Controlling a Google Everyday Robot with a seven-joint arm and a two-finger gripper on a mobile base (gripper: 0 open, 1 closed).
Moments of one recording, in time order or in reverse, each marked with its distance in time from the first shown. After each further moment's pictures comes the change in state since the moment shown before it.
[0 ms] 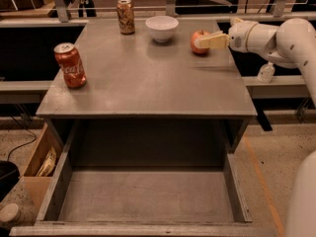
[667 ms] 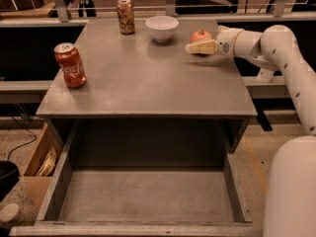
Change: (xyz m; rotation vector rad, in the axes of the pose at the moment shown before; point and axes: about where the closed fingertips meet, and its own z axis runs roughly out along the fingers) arm 0.028 0.008 0.042 -0.058 0.013 0.050
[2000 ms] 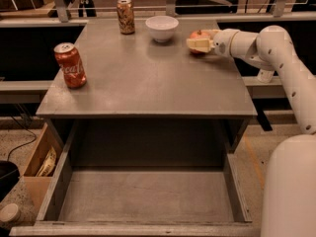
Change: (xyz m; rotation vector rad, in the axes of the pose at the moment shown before) arm 0.004 0.009 0.013 -0.021 0.003 0.005
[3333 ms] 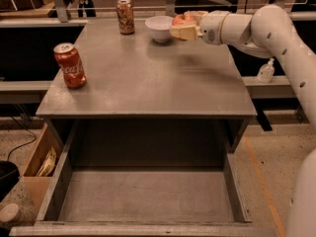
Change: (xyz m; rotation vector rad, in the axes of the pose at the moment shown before) arm -0.081 0.088 -0.006 -0.113 -0.066 -0.158
